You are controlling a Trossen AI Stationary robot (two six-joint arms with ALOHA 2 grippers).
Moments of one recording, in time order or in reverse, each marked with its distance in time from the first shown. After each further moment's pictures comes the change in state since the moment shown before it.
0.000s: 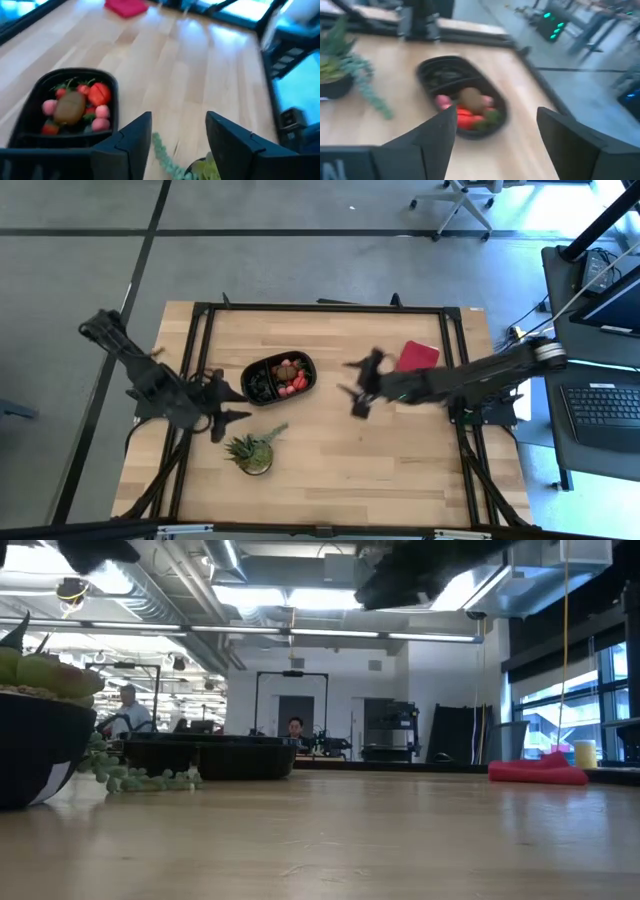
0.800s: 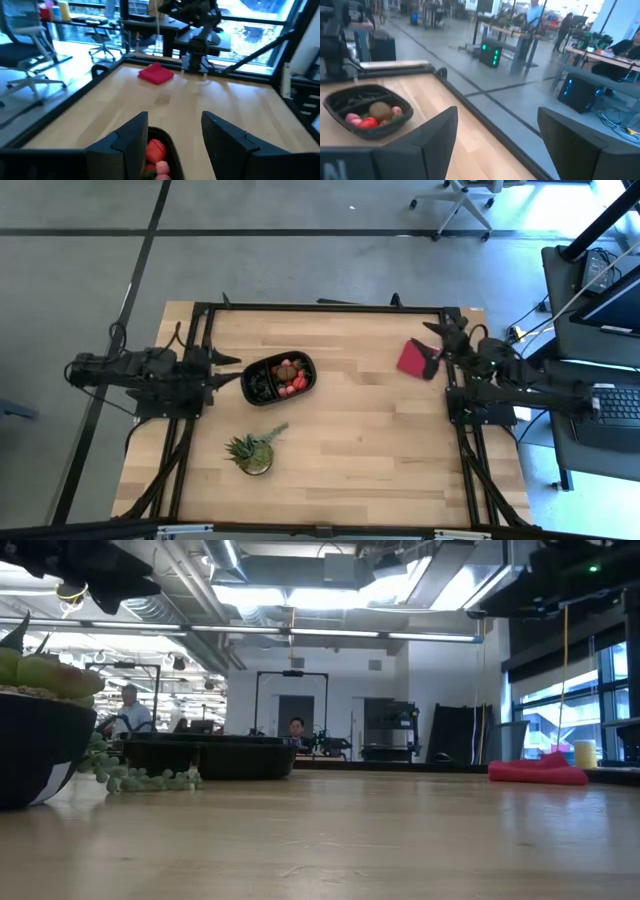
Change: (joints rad) left arm 0.585 -0.642 -0.374 0.282 0.355 0.609; right arm -0.442 -1.062 -0.466 -0.251 -0.152 -0.098
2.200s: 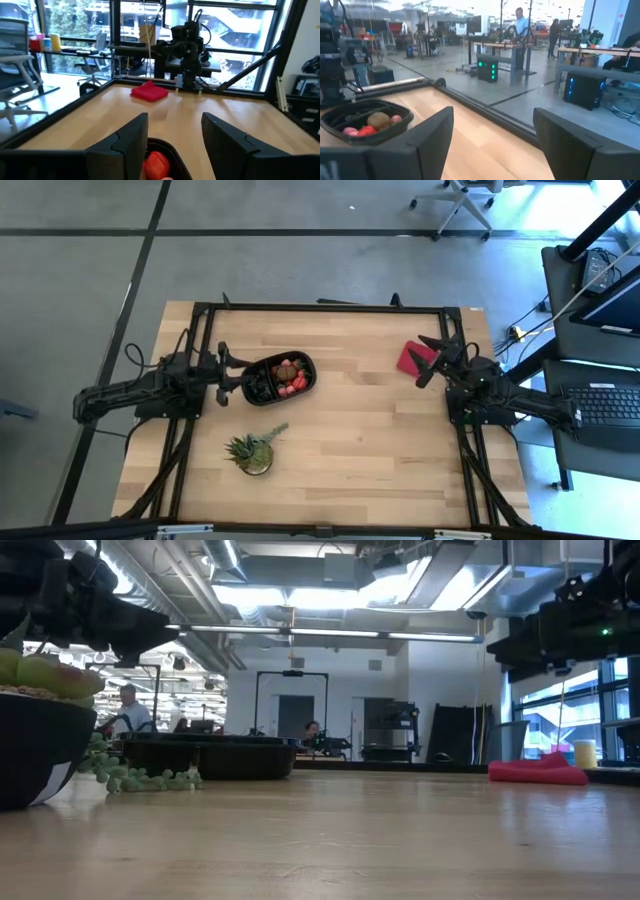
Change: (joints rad) left arm 0.389 -0.189 -0.420 0.441 0.443 0.057; right arm -0.023 -0.339 -0.405 0.204 0.008 0.131
